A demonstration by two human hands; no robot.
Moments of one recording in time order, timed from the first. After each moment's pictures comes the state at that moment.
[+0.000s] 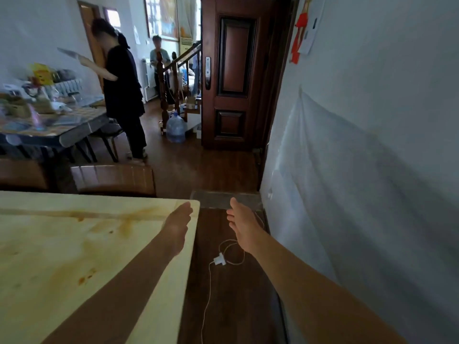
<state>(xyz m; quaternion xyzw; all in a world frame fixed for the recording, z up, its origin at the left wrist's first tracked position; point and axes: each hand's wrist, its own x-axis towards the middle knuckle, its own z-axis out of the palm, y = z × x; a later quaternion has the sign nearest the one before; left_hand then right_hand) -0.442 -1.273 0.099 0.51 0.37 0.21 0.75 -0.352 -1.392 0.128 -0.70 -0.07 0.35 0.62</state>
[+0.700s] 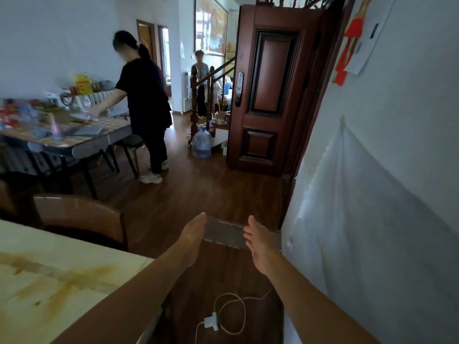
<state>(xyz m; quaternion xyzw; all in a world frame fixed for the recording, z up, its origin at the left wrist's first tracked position) -0.089 -1.164 0.101 0.48 0.43 0.24 0.72 0.018 -1.276 0.111 -0.68 -0.12 0.40 0.60</state>
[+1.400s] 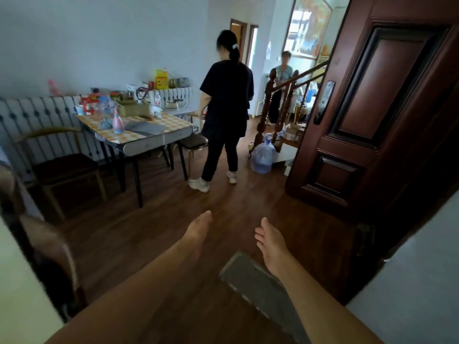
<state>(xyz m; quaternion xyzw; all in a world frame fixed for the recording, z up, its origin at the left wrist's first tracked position) 0.143 -0.822 0.105 0.36 0.49 0.33 0.72 0.304 -0.893 0.111 -0.66 -0.22 0.49 0.52</state>
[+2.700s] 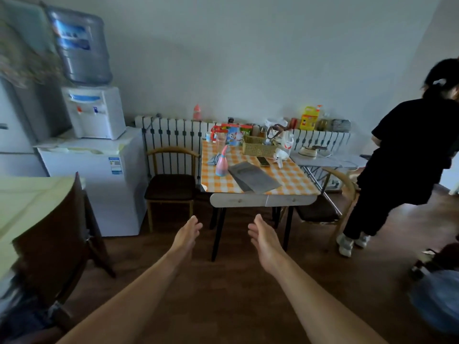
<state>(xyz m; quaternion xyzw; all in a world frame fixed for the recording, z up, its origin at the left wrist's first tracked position) 0.105 -0.159 0.099 0.18 0.63 0.60 0.46 0.270 -0.072 0.113 -0.50 -0.49 0.65 0.29</state>
